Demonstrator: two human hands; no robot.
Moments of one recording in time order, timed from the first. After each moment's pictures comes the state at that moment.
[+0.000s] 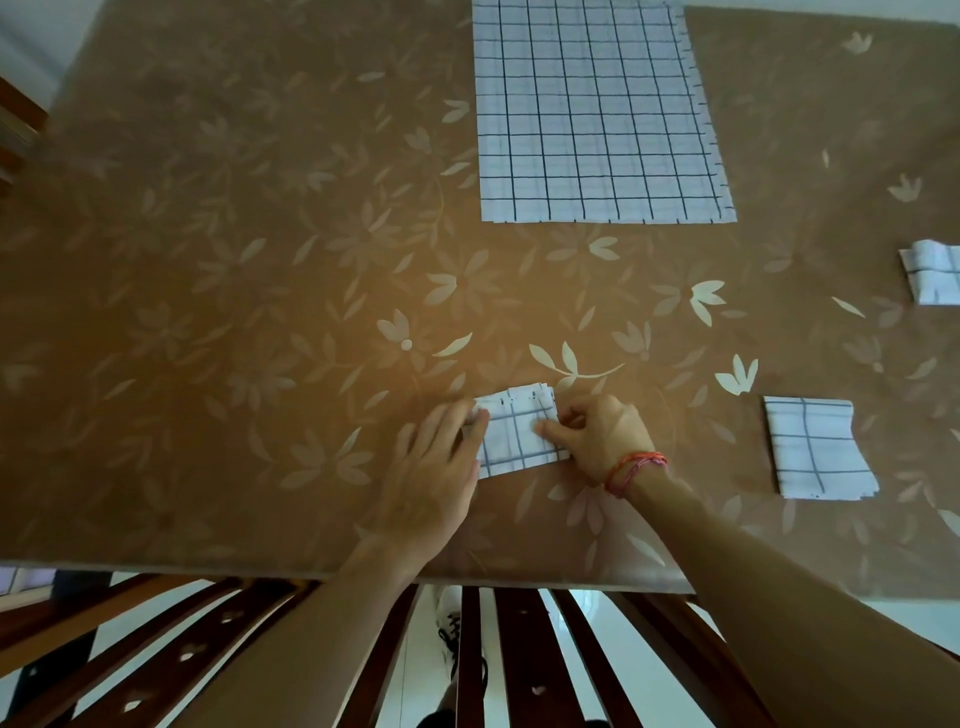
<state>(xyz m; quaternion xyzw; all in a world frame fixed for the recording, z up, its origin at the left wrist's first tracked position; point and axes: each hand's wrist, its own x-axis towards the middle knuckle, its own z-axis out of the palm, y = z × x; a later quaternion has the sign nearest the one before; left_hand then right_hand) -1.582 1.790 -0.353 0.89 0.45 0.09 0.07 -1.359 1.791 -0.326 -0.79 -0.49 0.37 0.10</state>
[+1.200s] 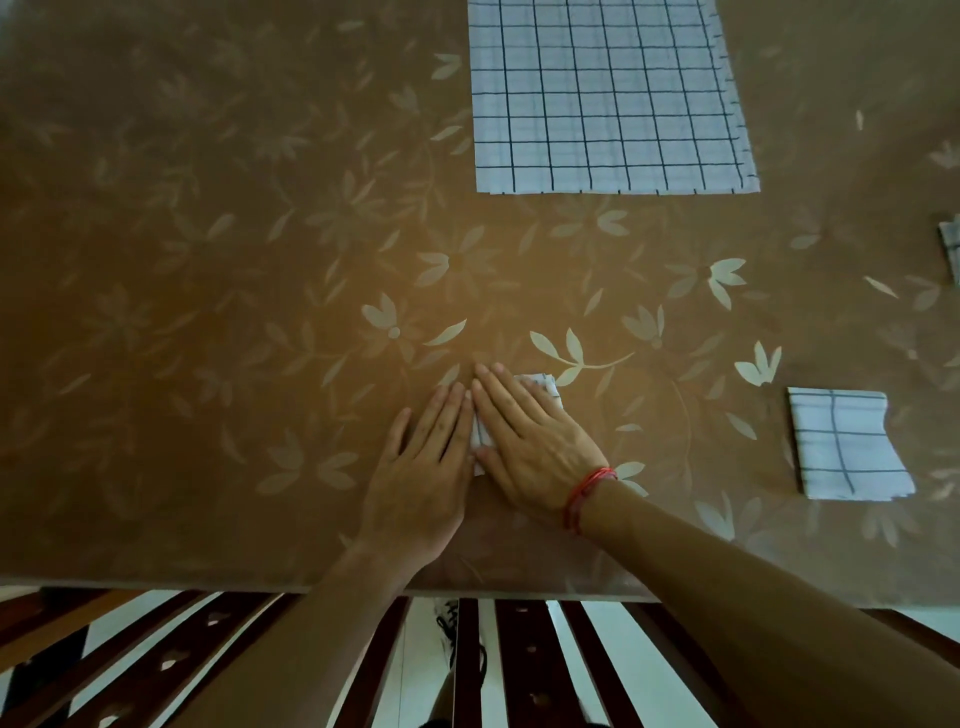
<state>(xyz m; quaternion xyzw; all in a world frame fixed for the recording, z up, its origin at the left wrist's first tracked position) -1.584 1.792 -0.382 0.88 0.47 0.00 0.11 -1.403 1.787 -0.374 -0.57 -0.82 0.08 -0.02</state>
